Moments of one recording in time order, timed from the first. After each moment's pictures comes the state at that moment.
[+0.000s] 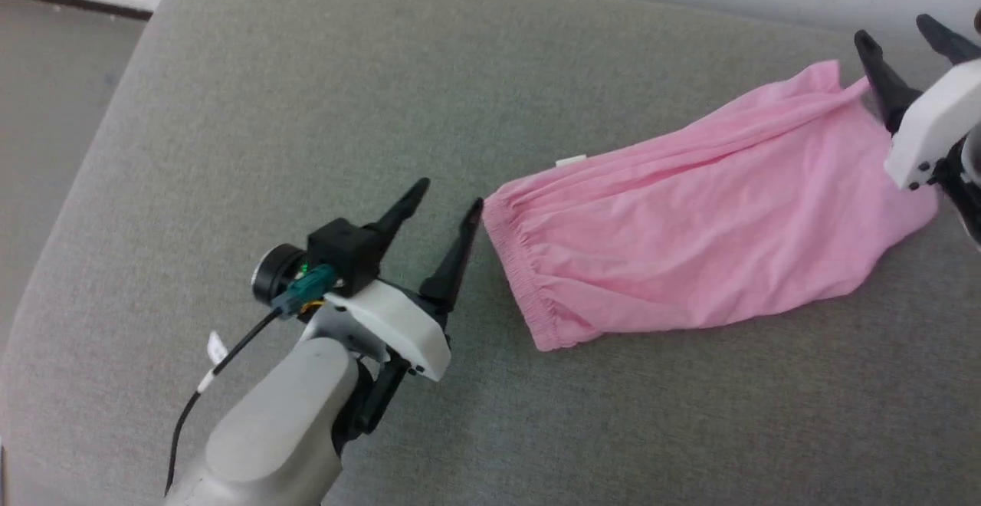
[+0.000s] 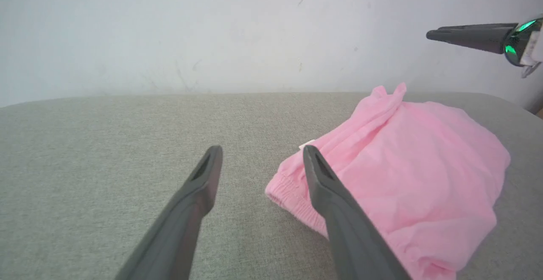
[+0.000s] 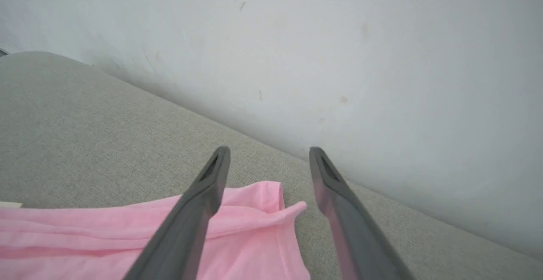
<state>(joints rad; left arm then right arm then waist) -0.54 0.33 -0.73 0.32 -0.60 0.05 -0.23 -0.90 -0.50 0.43 0.76 0.54 0.13 0.03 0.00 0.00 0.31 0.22</state>
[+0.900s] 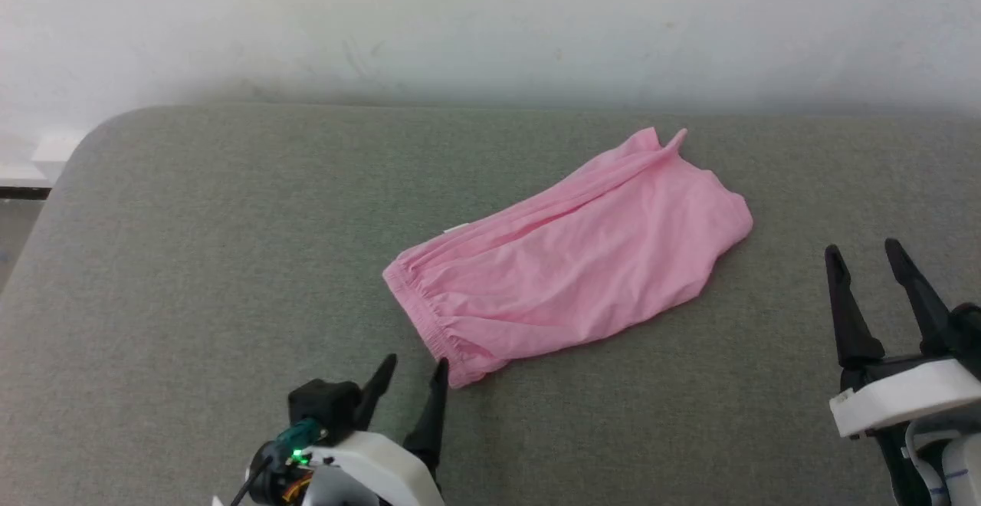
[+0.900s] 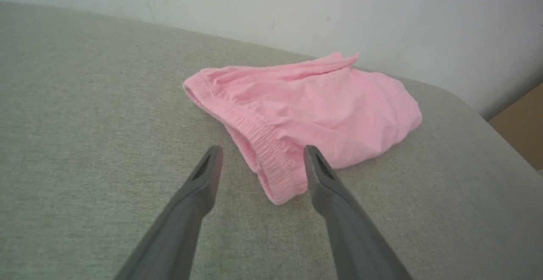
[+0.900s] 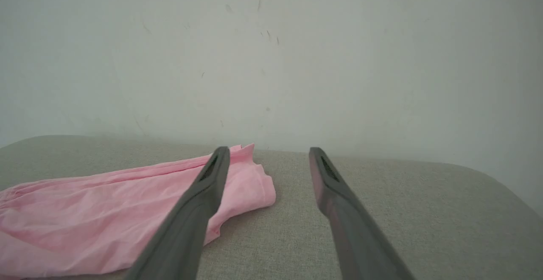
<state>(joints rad) -0.06 0.25 -0.49 0.12 -0.54 0.18 -0.13 -0.11 -0.27 0.00 0.20 0.30 0.13 -0.25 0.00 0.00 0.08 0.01</state>
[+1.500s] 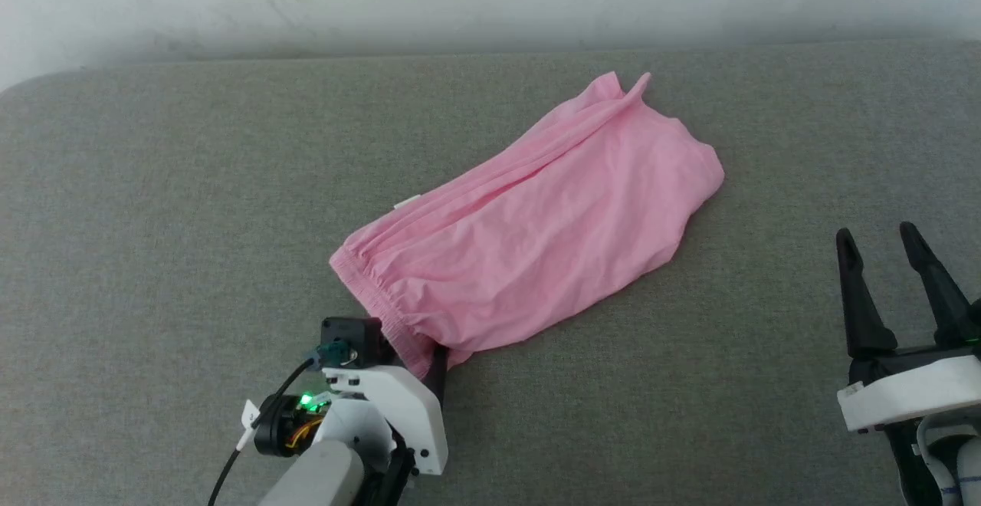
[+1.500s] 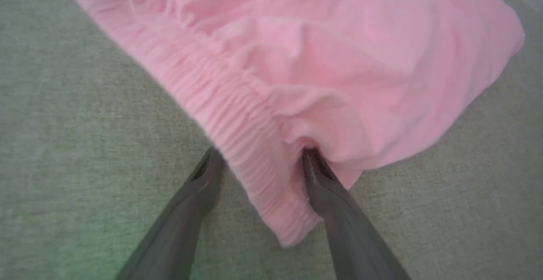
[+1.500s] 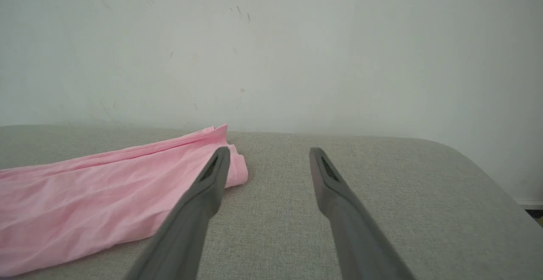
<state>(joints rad) -0.24 0.21 -0.53 0.32 -0.56 0.24 0.13 -0.06 -0.21 -0.07 0.01 0.24 0.13 -0.17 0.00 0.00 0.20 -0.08</state>
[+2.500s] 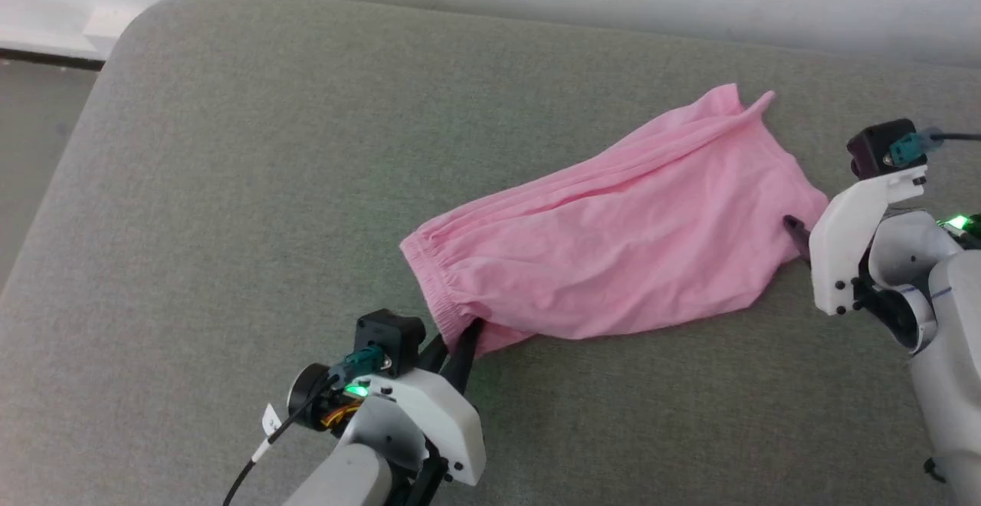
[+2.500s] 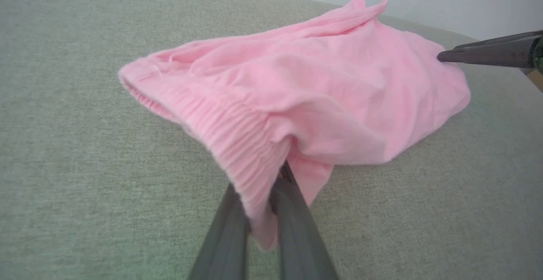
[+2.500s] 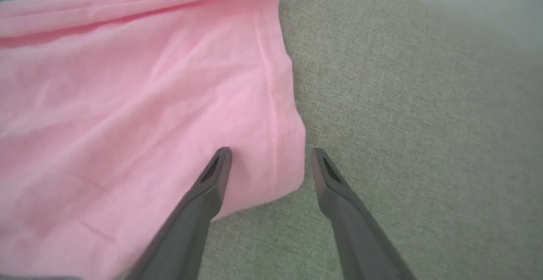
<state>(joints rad) -0.24 0.24 -0.61 0.13 -0.52 0.18 0.06 -0.51 -0.30 0.10 0.40 0.26 0.13 0.60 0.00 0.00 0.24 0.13</state>
